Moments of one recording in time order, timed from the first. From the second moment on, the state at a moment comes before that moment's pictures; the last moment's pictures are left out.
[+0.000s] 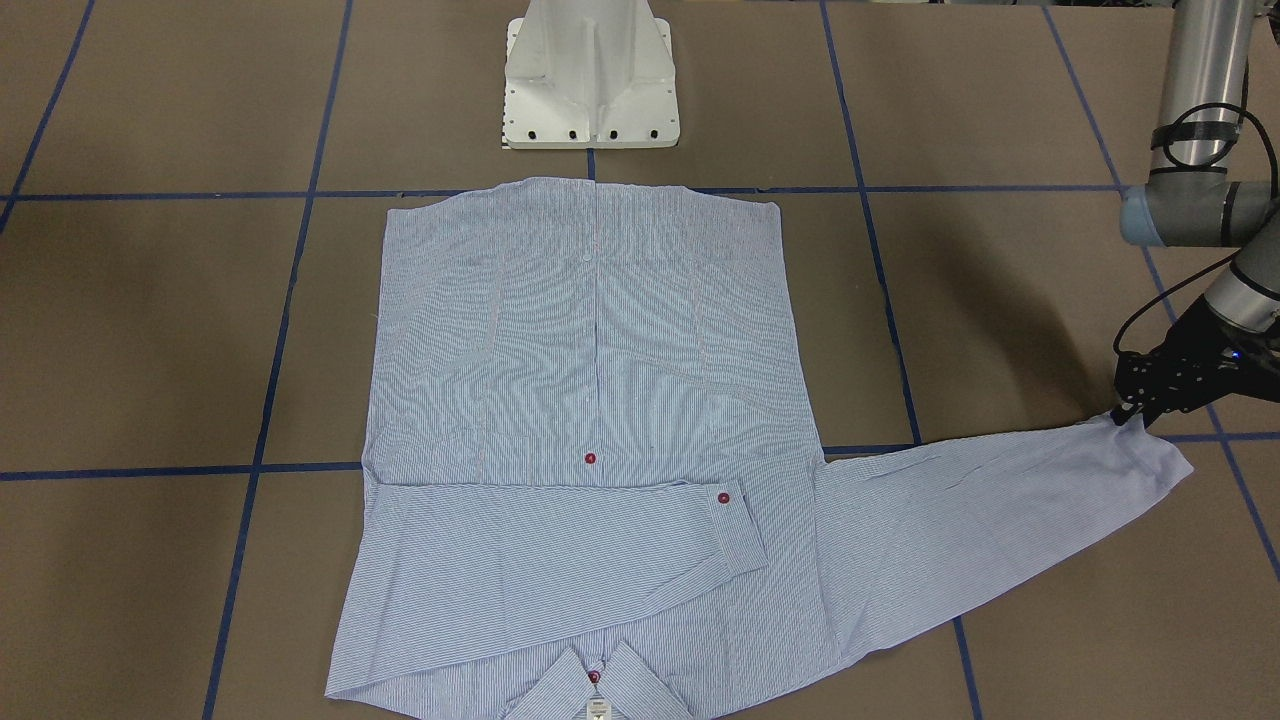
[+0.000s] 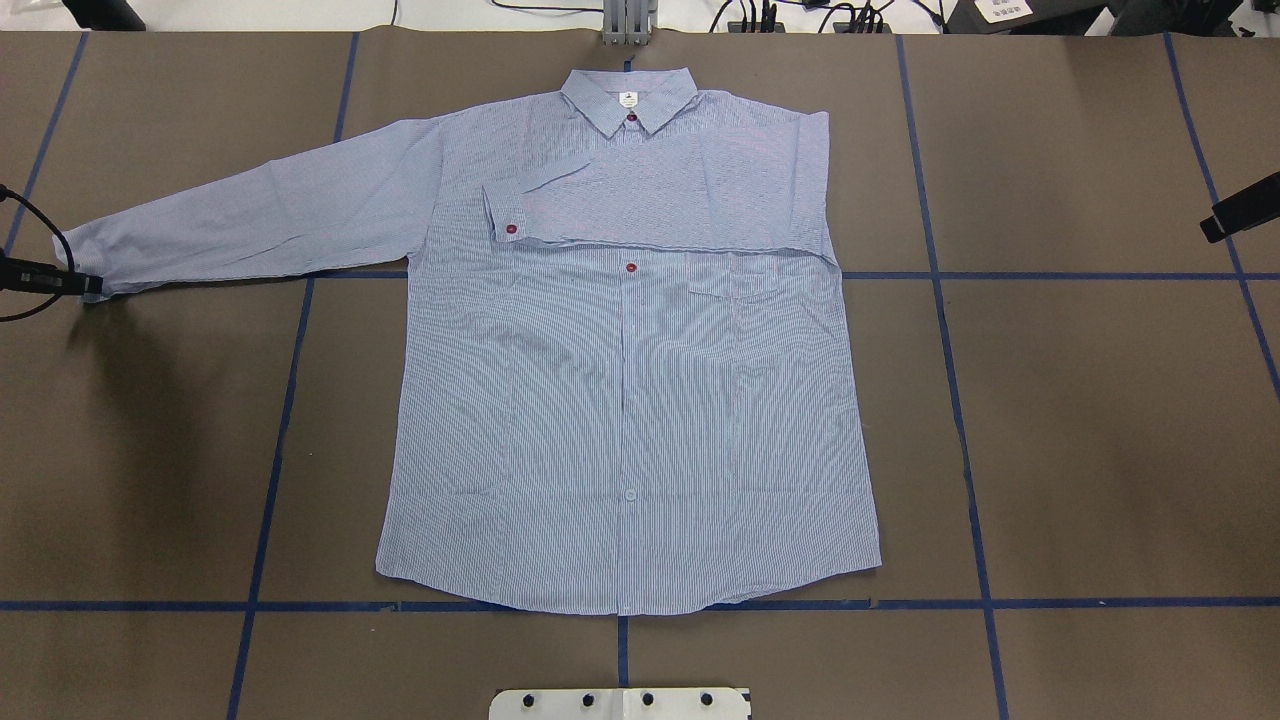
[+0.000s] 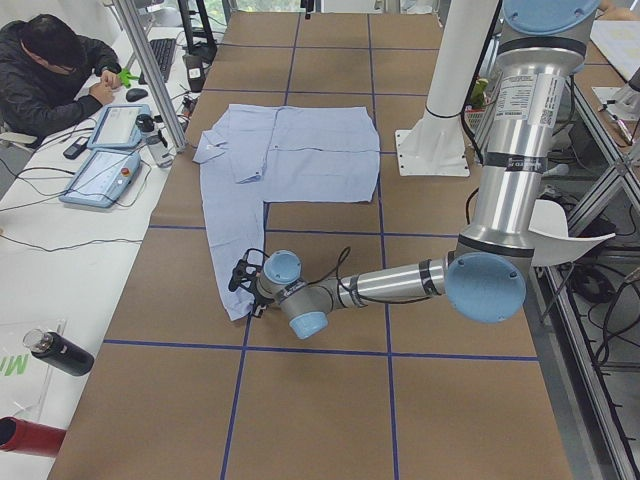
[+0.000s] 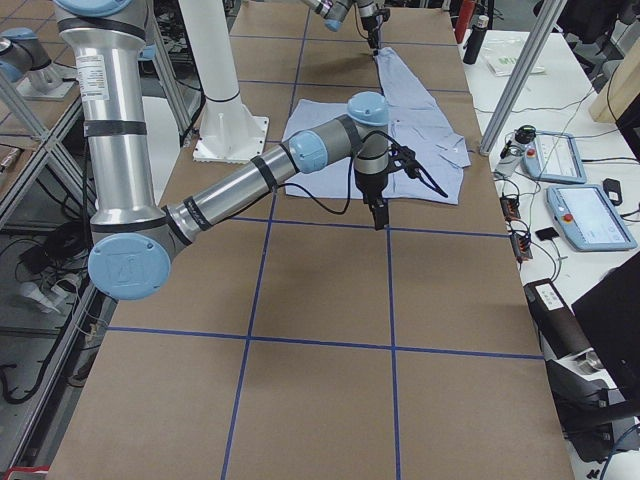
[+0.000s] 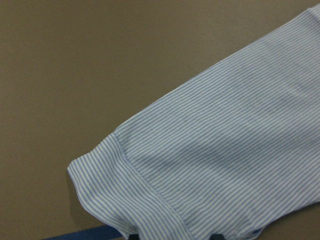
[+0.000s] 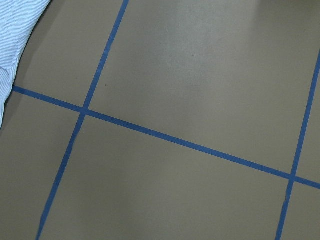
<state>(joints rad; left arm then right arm) -1.10 -1.70 -1.12 -2.80 -2.12 -0.70 1.26 -1.49 2.06 -1.69 2.19 0.21</state>
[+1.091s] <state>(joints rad) -1.10 -1.87 -1.56 -2.15 -2.15 -0.70 1.26 -1.49 2.06 -1.69 2.19 0.21</state>
